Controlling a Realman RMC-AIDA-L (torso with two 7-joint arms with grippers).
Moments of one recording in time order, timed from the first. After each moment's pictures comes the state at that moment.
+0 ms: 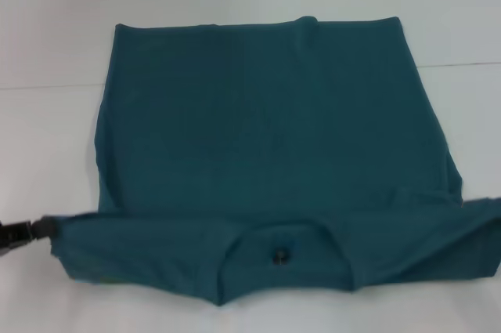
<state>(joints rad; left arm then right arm) -0.42 -2.02 -2.88 -0.75 -0.88 1.74 -2.09 0.32 1.94 -0.04 -0.58 -2.27 -1.76 2.26</state>
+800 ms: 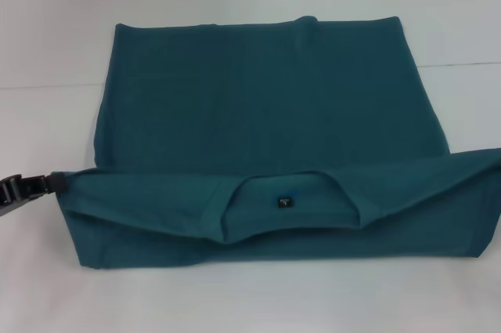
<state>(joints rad) -0.52 -2.01 -2.87 -0.66 -0.89 1.52 -2.05 0.39 1.93 -0.04 -0.52 -2.19 -1.57 2.27</state>
